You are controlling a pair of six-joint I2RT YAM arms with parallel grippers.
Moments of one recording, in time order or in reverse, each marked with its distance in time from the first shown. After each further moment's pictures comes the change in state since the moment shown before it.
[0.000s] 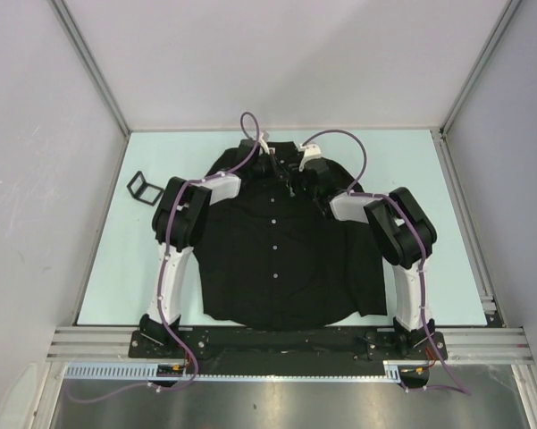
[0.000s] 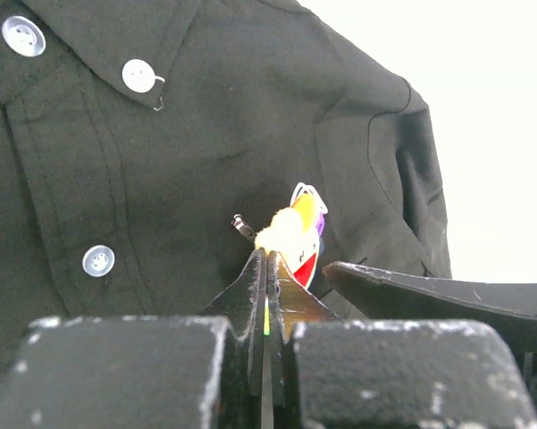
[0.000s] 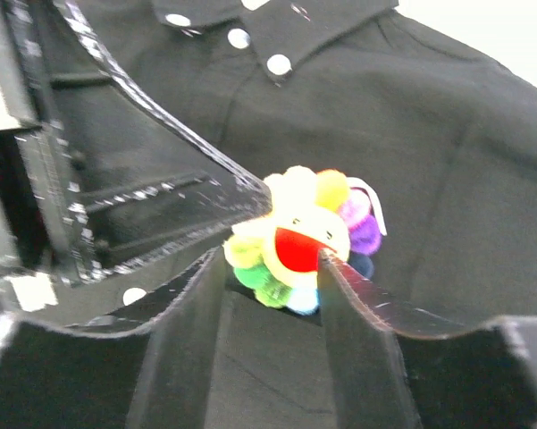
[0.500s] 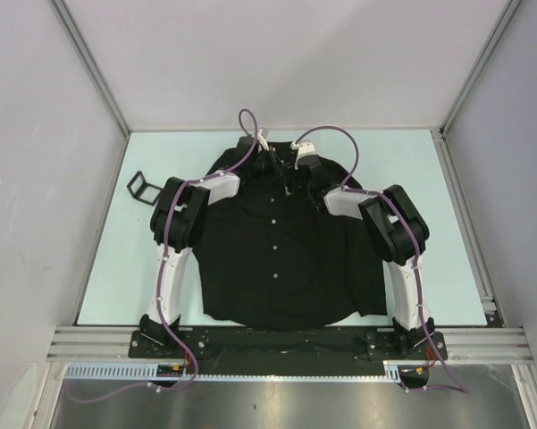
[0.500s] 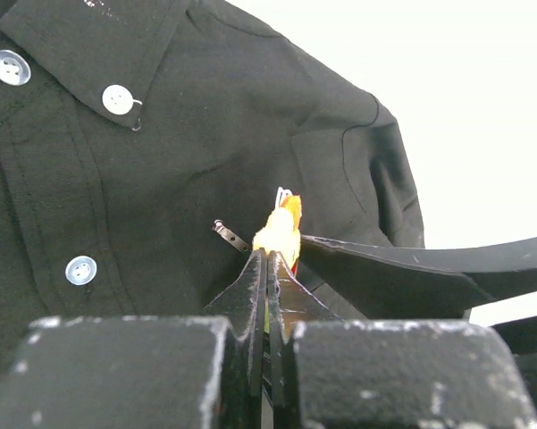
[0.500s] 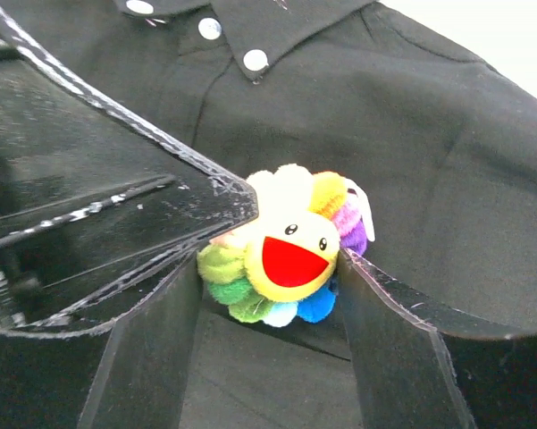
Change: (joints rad) left arm 0.002 -0.023 -0.006 0.023 0.008 -0.019; right arm 0.022 0.057 0.114 -0.117 0.064 -0.046
